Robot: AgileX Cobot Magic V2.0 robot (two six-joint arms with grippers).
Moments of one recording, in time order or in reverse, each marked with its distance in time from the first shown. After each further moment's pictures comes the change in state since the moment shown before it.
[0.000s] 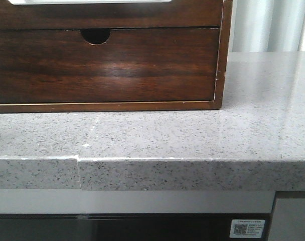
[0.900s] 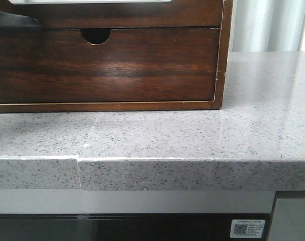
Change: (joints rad) left arm 0.000 0.561 -0.219 -0.495 0.404 0.578; right arm 0.000 0.002 0.000 0.000 -0.006 0.000
